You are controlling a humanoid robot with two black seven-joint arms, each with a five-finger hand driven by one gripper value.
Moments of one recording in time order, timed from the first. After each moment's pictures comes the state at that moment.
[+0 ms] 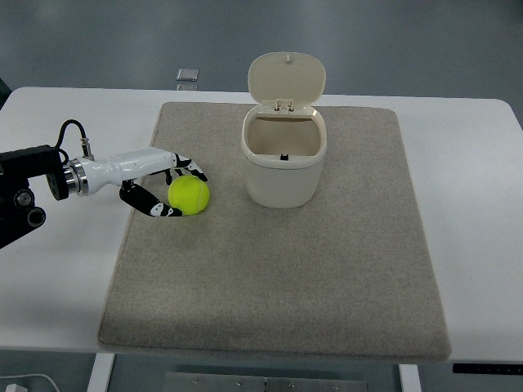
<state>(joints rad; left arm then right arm) -0.77 0.74 -0.44 -1.24 1.52 -0.09 -0.38 0.02 0.00 -0.07 0.22 0.02 -0.11 0.36</state>
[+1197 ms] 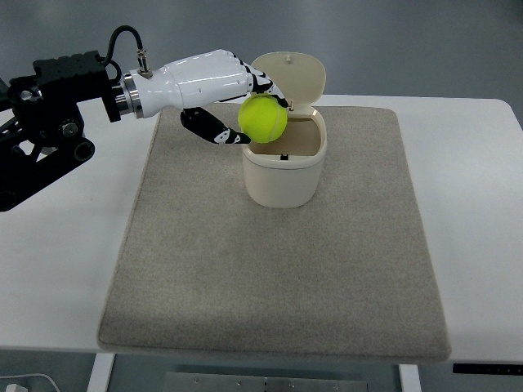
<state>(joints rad) -1.03 0.56 -0.54 -1.31 1.80 -0.04 -0.42 0.02 0.00 -0.07 0.22 0.02 -0.11 0.36</state>
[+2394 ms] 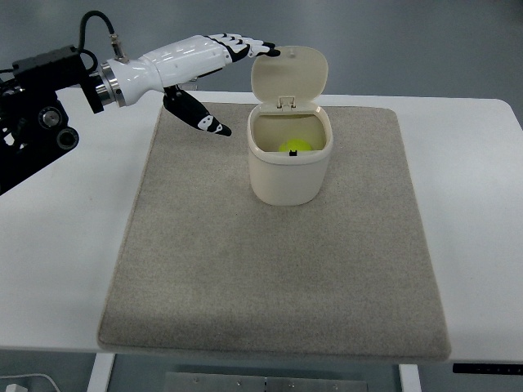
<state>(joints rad) -1.01 0.66 -0.54 -1.29 1.47 -0.04 -0.42 0.02 0.00 -0.07 0.22 0.02 -0.11 0.36</state>
